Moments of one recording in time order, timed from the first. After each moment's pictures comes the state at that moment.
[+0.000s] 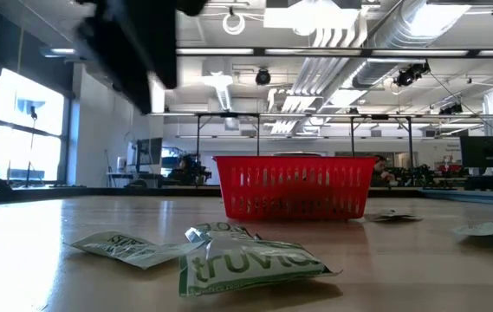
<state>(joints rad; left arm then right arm) -0.46 1.84 1.48 -0.89 -0.25 -1.08 0.83 1.71 1.01 -0.59 0.26 1.01</state>
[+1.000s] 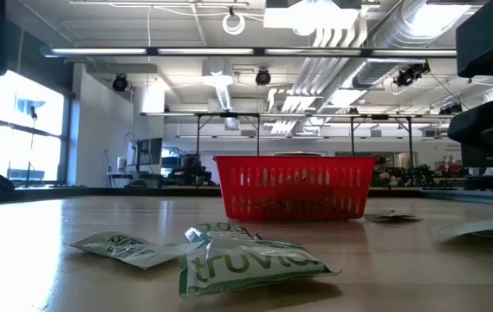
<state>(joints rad) -0.75 1.84 1.48 -1.13 -0.33 -1.63 0.72 1.79 0.92 -0.36 0.21 0.74</state>
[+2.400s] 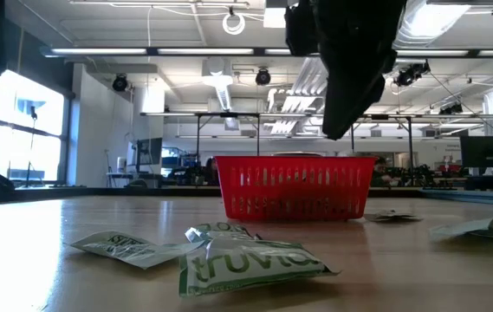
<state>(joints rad) -0.75 1.84 1.48 -1.11 -0.33 -1.63 0.28 1.75 1.27 -0.73 0.15 0.65</state>
